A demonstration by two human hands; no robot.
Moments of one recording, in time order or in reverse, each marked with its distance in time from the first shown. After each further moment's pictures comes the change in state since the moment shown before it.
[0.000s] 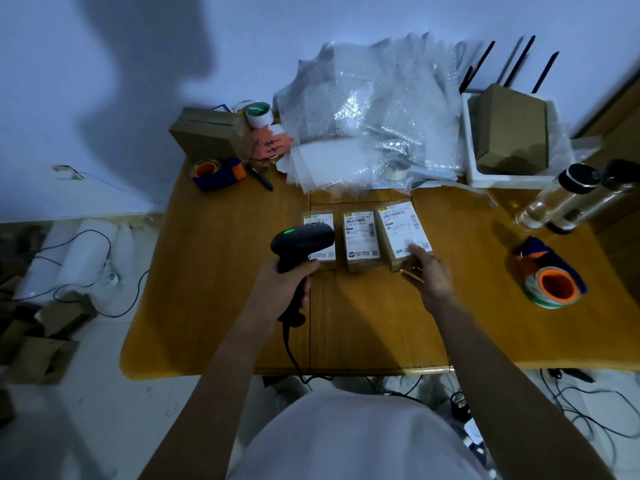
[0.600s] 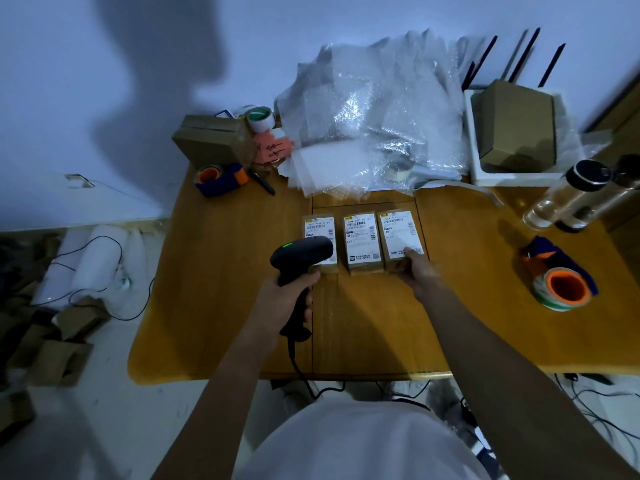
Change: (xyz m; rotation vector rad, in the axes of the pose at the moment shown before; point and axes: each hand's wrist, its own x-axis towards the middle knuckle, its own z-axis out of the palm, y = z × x) left_hand -0.002 -0.008 0.009 -0.111 0.020 -0.128; right_hand 0.051 0.011 0.017 0.023 0.037 0.205
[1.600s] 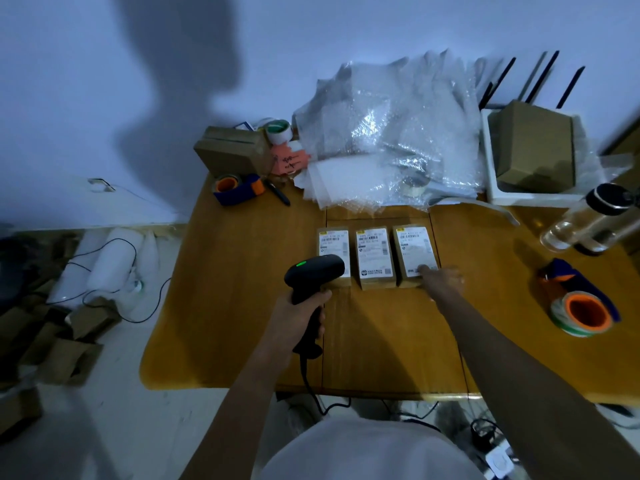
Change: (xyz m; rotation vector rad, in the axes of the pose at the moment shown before) left_hand 0.000 -0.010 -0.006 0.008 0.034 0.017; right_hand 0.005 -0.011 0.002 -0.791 0.318 -0.157
